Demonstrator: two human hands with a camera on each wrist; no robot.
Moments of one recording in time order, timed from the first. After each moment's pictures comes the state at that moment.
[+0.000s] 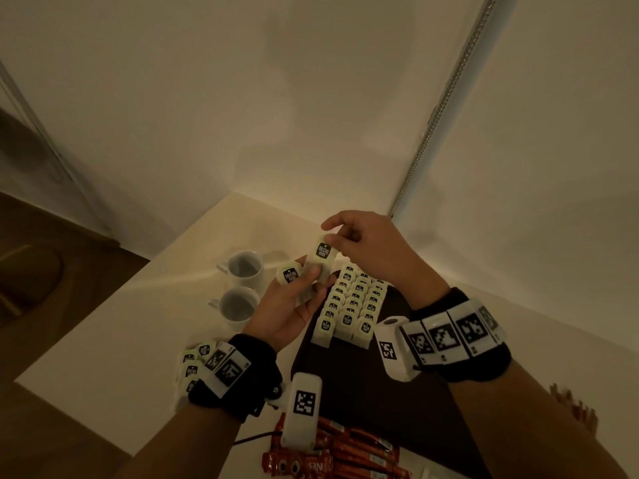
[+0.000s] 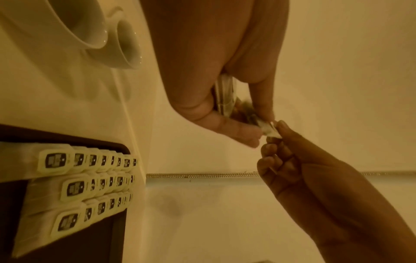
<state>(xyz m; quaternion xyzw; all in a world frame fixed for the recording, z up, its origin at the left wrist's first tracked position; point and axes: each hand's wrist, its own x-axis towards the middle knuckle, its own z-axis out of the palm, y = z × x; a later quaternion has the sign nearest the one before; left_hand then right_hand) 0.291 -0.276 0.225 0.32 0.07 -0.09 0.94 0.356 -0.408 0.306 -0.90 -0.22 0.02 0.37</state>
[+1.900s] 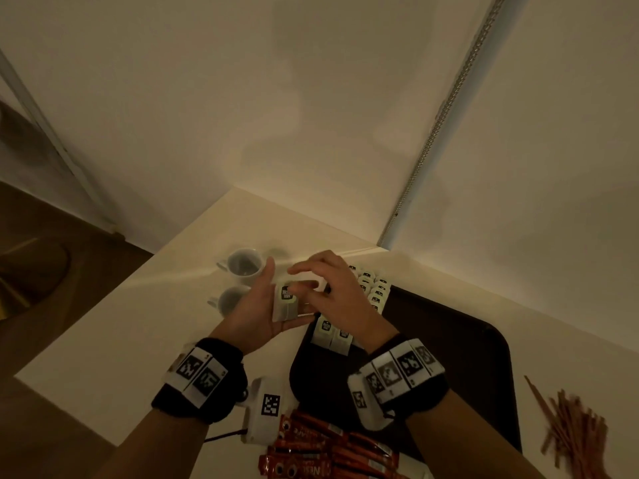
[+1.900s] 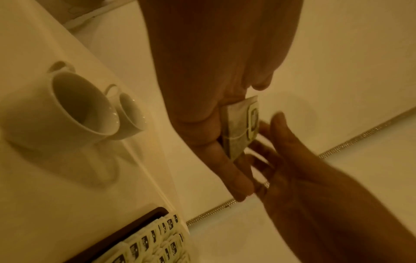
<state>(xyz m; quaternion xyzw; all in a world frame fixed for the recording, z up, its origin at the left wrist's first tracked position) 0.293 -0.245 0.207 0.50 0.12 -0.19 0.84 0.344 -0.390 0.202 -0.84 -0.31 -0.02 0.45</state>
